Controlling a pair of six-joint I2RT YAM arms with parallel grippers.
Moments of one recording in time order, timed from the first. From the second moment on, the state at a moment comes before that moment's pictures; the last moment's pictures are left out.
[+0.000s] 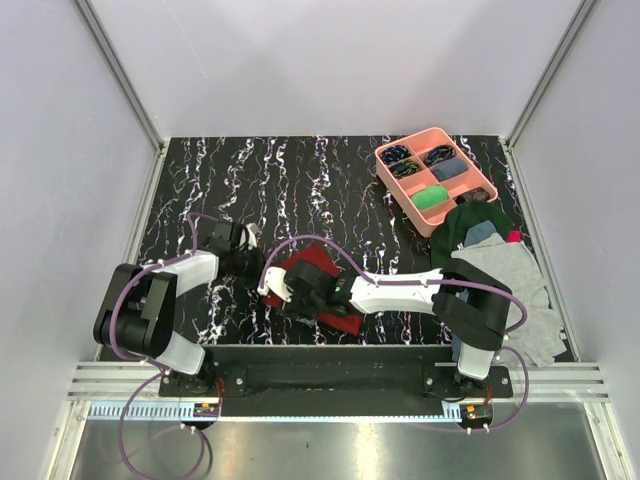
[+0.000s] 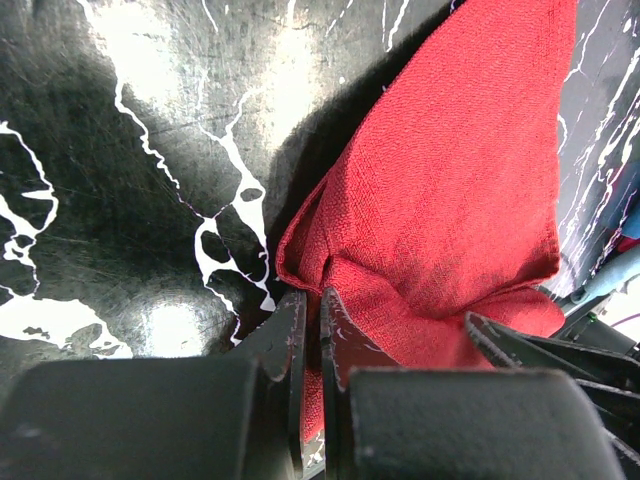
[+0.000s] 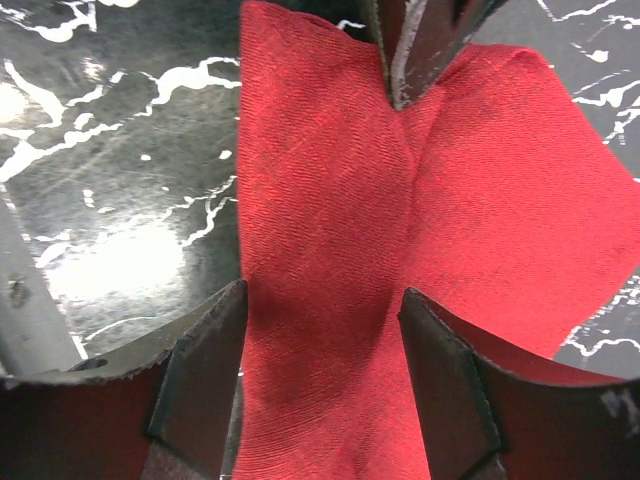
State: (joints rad) left arm -0.23 1.50 0.64 -0.23 0.48 -0.55; right arm 1.16 1.80 1.09 -0.15 0.07 -0.24
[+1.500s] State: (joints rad) left arm -0.26 1.36 0.56 -0.17 0.47 -0.53; right arm 0.81 2.18 1.38 -0.47 -1.00 -0.02
